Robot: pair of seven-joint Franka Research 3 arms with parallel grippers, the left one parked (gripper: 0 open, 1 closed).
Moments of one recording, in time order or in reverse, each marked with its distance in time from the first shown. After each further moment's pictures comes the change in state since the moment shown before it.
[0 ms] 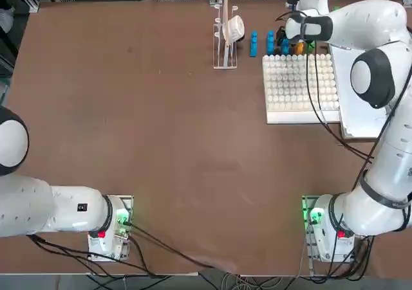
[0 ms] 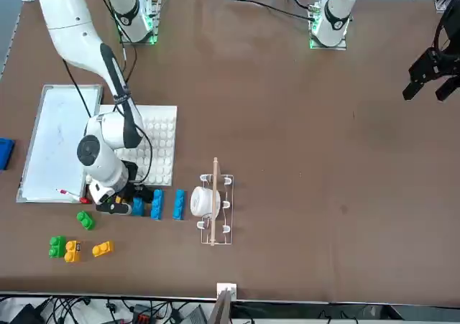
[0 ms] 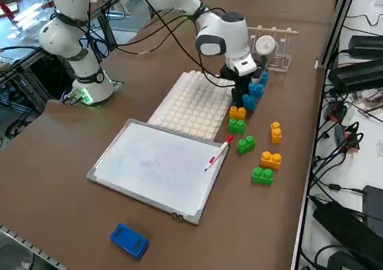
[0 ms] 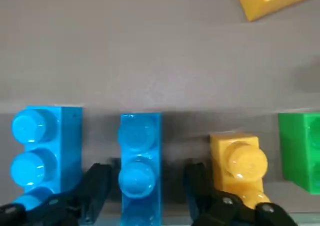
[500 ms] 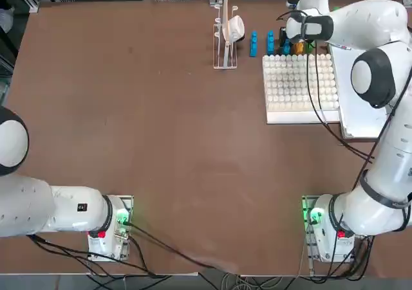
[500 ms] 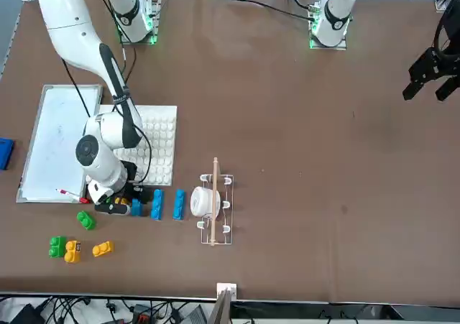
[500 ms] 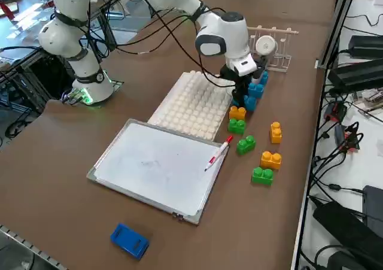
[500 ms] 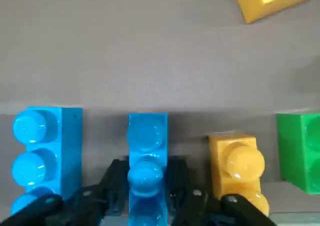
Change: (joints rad) arm -0.001 -0.003 0.000 0.000 0.000 -0.003 -0.003
